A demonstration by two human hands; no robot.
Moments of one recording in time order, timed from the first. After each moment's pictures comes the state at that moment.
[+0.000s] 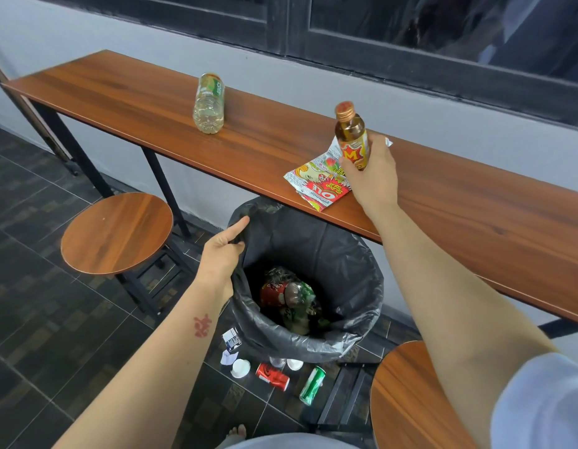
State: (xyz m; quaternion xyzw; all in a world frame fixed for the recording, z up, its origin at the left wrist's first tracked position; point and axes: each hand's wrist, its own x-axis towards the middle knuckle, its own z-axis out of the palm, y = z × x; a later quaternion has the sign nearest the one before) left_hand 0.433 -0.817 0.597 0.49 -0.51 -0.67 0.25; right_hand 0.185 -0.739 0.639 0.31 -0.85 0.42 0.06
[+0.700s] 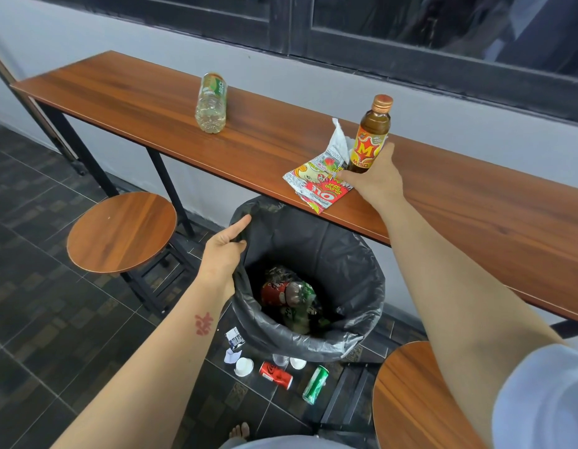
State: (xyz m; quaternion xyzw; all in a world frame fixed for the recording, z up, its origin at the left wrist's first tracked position) left_hand 0.432 -0.819 0.594 0.48 -0.51 -0.66 0.25; right_hand 0.172 -0.737 0.639 0.25 -0.88 0.41 -0.07
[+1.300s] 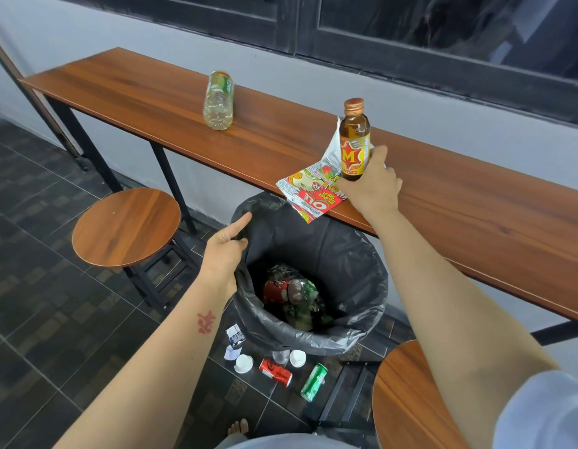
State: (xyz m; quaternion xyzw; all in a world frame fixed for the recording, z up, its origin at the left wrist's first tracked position) left_hand 0.449 -0.809 0.602 0.48 -0.50 -0.68 0.25; right_hand 0.215 -0.726 0.639 0.28 -0.90 0.34 0.01
